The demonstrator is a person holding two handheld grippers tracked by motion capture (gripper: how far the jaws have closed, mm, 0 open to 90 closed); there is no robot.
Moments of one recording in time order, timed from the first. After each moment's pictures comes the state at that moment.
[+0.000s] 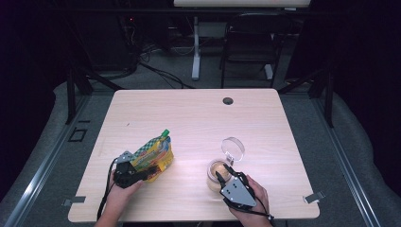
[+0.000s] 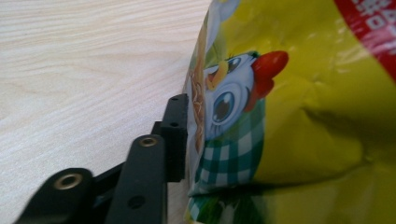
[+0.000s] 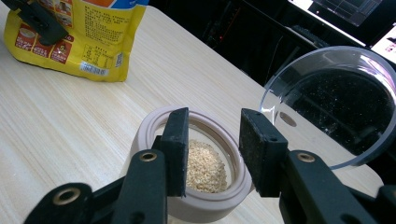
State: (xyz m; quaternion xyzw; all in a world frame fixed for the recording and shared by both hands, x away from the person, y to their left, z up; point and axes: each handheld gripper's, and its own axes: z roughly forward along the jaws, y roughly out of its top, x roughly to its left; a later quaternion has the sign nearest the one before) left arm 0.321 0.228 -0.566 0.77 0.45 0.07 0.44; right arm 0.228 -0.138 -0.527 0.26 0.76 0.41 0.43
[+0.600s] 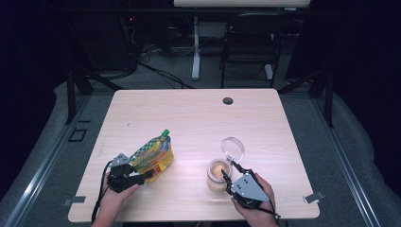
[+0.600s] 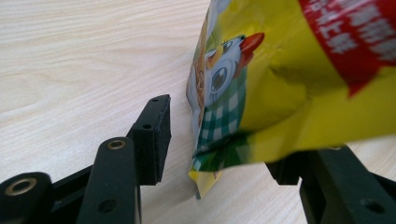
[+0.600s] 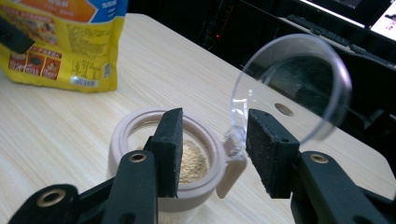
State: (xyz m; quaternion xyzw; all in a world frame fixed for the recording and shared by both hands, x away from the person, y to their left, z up) left arm 0.305 0.239 -0.557 0.78 0.45 0.09 0.43; right arm 0.230 -0.158 -0.516 0.30 0.74 0.44 0.40
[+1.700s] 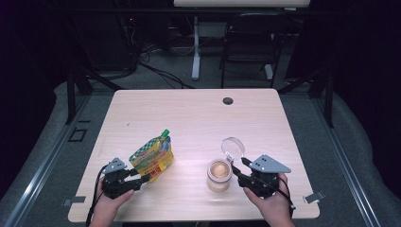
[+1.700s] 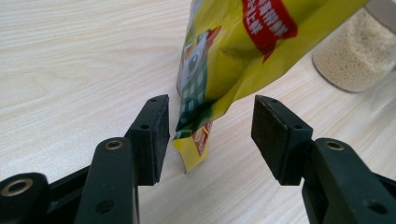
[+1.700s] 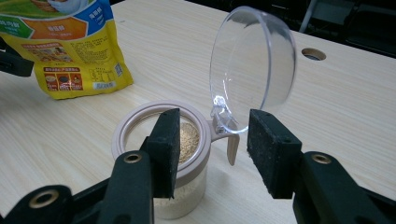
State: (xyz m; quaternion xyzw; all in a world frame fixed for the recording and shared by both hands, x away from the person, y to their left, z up) left arm 0.287 0.244 -0.546 0.78 0.44 0.10 0.44; right arm 0.251 -0.192 -0.477 0.41 0.76 0.44 0.25
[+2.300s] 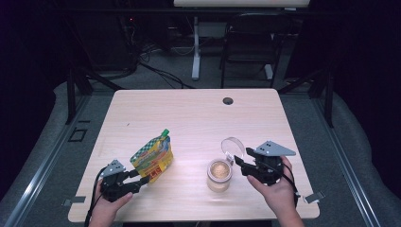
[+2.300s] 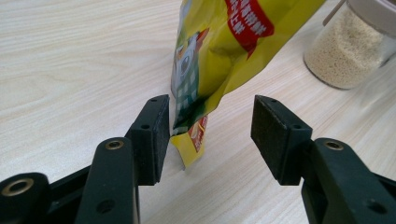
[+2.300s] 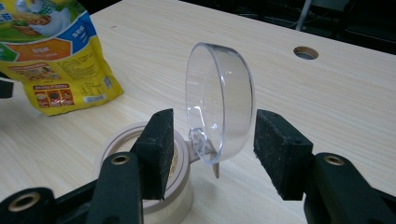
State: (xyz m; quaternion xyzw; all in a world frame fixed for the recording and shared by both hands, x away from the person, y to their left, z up) left arm 0.278 0.245 -0.543 0.78 0.43 0.10 0.45; right arm 0.276 -0.200 -0.453 0.43 0.76 0.43 0.23
